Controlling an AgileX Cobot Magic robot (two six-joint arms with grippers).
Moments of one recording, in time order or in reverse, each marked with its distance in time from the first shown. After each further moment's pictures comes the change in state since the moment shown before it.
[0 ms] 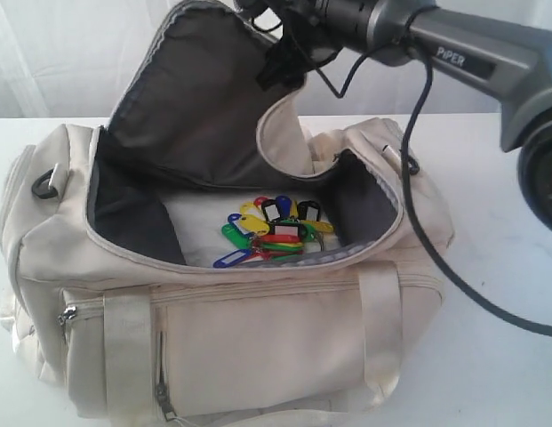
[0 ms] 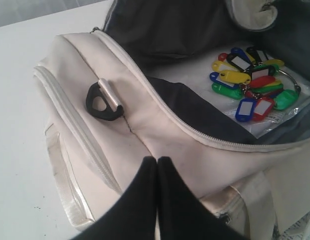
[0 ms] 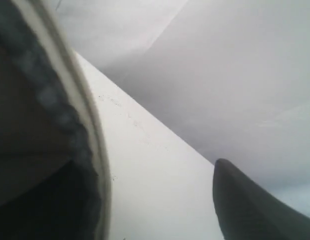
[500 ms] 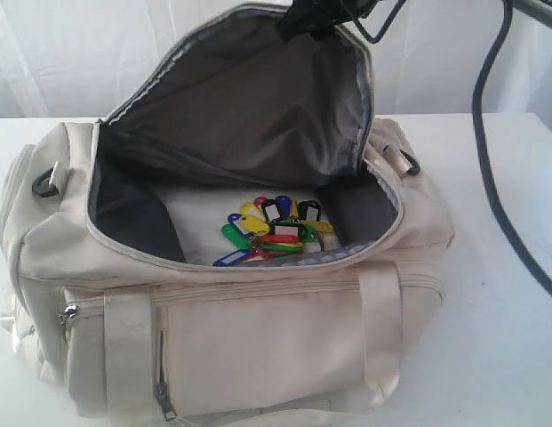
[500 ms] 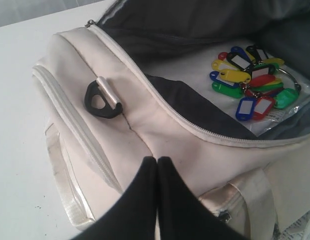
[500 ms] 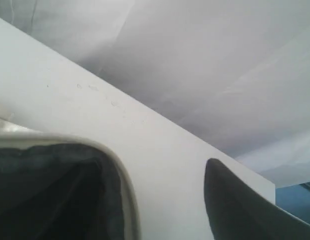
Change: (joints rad) left arm 0.000 0.000 0.000 0.000 0.002 0.004; right arm 0.000 -0.157 -0.009 0.074 0.205 -0.019
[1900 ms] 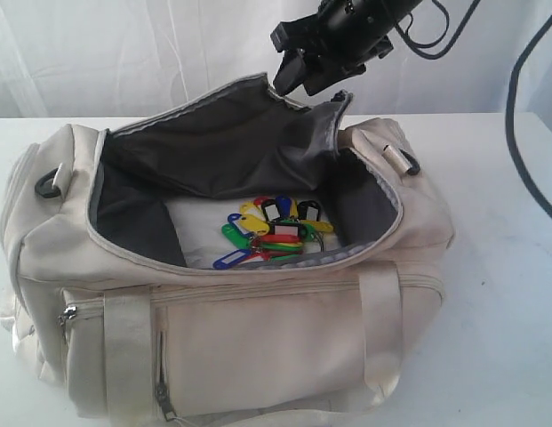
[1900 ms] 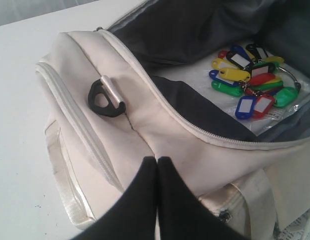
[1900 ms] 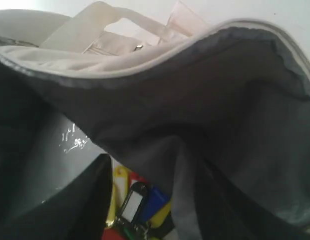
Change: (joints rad) left arm 0.000 0.000 0.000 0.000 0.004 0.002; right arm -0.233 0.063 -0.044 1.135 0.288 -0.559
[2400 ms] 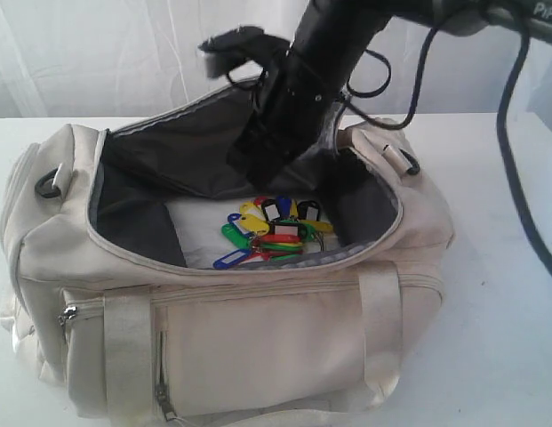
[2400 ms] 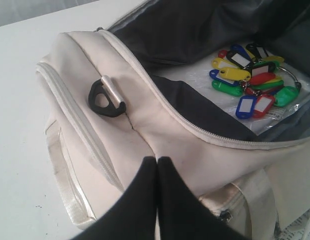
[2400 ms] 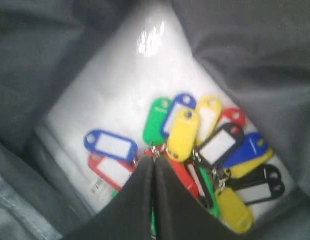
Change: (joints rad) left arm 0.000 0.000 0.000 0.000 0.000 0.004; right arm 0.239 -0.120 0.284 -0.192 0.022 -0.178
